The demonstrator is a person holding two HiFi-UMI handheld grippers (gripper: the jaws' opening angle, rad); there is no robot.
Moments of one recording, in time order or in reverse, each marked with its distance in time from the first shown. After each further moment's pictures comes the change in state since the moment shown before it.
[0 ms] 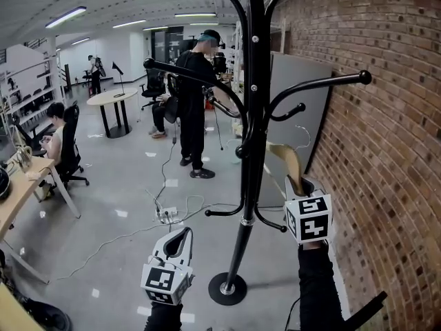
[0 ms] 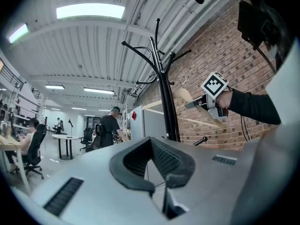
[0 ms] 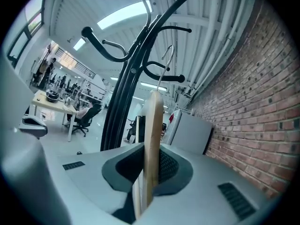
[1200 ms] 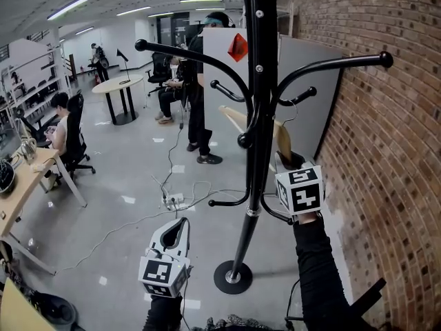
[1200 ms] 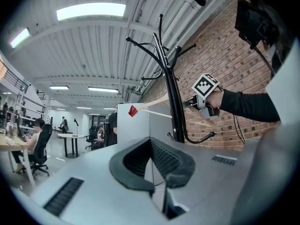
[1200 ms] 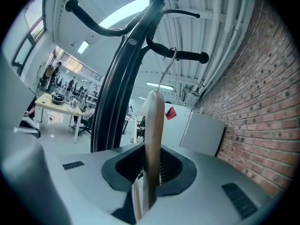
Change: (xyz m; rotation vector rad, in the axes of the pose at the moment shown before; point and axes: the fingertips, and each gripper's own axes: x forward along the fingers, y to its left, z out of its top) left arm 0.003 0.019 -0.013 0.003 0.030 0.062; right arm 0.068 0.023 0.008 -0.004 -0.004 0.103
